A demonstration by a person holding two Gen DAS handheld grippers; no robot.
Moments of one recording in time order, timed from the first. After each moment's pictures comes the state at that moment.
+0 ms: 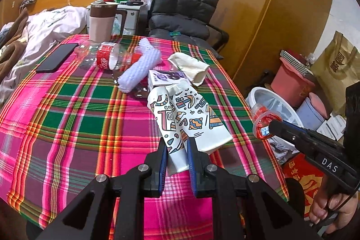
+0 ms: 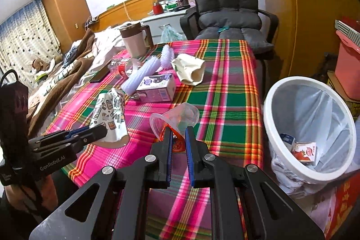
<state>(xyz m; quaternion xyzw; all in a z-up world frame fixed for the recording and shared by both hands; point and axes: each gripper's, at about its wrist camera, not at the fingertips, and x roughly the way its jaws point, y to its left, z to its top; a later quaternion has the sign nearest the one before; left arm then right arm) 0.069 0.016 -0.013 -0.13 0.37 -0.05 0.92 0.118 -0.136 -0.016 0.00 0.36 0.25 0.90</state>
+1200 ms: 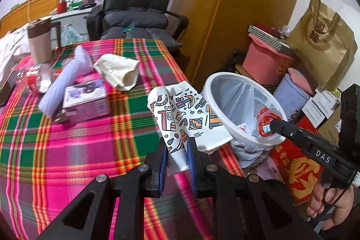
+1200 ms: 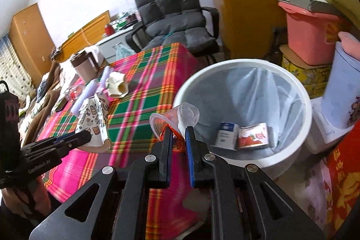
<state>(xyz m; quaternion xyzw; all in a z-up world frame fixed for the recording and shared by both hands) 0.125 -0.092 -0.006 -0.06 0.39 -0.14 0.91 0.126 -0.254 -0.025 0.08 0.36 0.14 0.92</state>
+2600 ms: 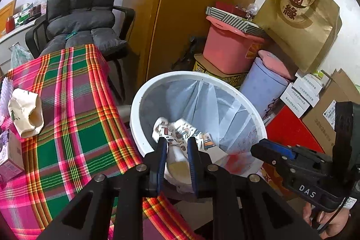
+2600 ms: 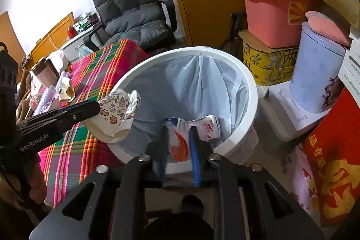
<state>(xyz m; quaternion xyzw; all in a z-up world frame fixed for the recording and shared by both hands) 0.201 -0.202 -0.019 -0.03 0.40 -0.25 0.88 0.139 -0.311 -0.040 0.09 0.39 0.05 0.92</state>
